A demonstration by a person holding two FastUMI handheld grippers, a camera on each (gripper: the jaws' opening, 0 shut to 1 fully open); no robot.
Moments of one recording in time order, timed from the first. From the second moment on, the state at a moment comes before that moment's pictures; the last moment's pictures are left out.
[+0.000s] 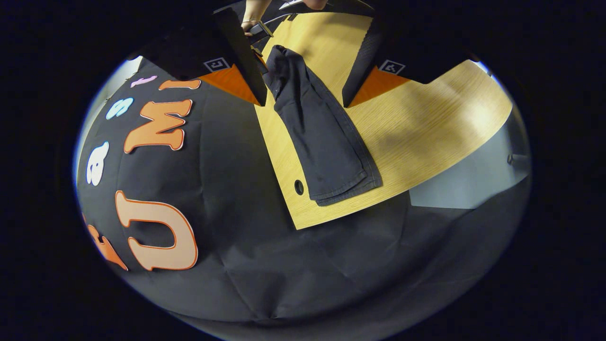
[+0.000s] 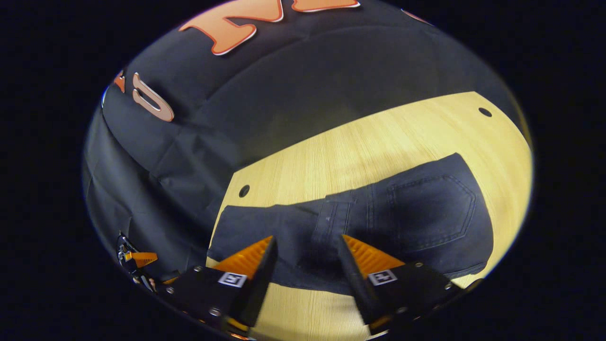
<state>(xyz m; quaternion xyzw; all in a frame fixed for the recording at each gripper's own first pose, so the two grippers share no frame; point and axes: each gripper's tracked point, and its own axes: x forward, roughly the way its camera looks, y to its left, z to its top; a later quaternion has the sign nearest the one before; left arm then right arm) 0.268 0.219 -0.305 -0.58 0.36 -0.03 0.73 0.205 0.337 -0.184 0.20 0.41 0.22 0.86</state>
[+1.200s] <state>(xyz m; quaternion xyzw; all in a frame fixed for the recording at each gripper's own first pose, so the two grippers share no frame) 0.370 0.257 -0.460 -0.56 0.37 0.13 0.73 0.174 0.195 -0.070 0.35 0.36 0.17 0.85</state>
